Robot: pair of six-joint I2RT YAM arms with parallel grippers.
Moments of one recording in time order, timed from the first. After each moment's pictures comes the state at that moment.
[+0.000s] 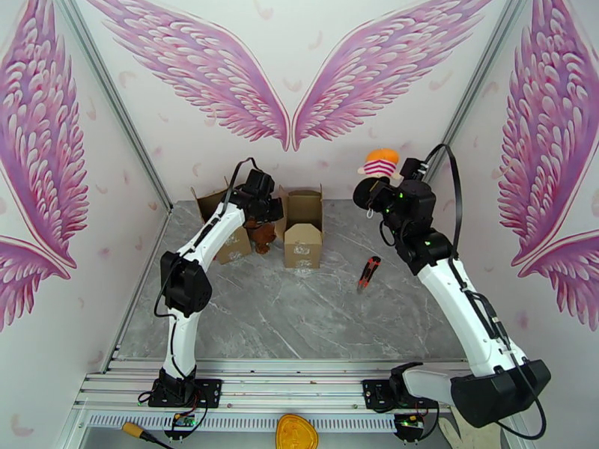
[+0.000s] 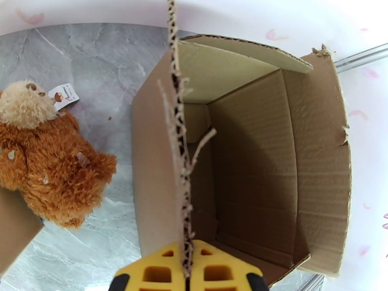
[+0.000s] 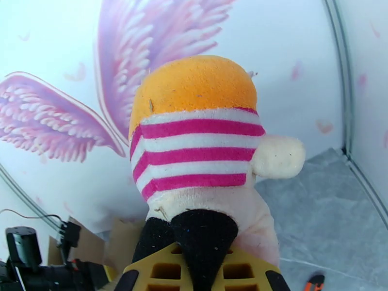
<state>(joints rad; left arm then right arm) -0.43 2.16 2.18 -0.86 0.21 -0.53 0.20 1.27 1.36 -0.30 0.21 0.48</state>
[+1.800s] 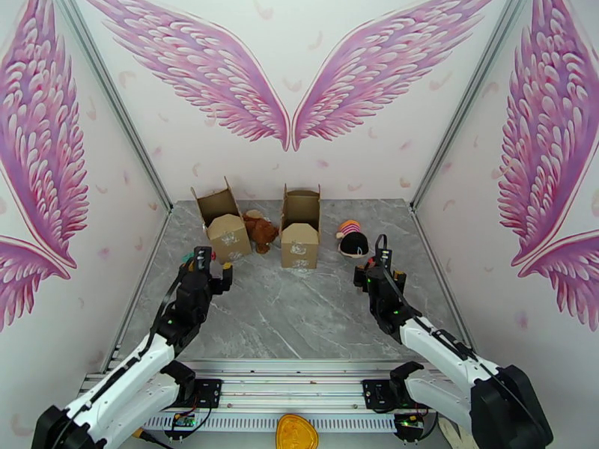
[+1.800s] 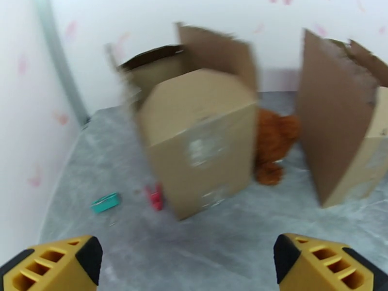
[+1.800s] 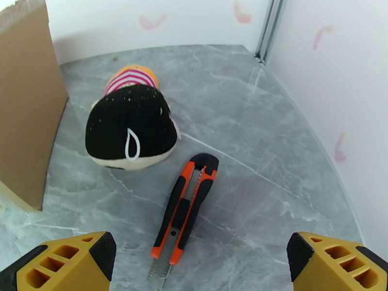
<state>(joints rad) -0.38 0.78 0.36 0.10 -0.51 -0.04 0.35 1.07 0.41 0.17 0.58 0.15</state>
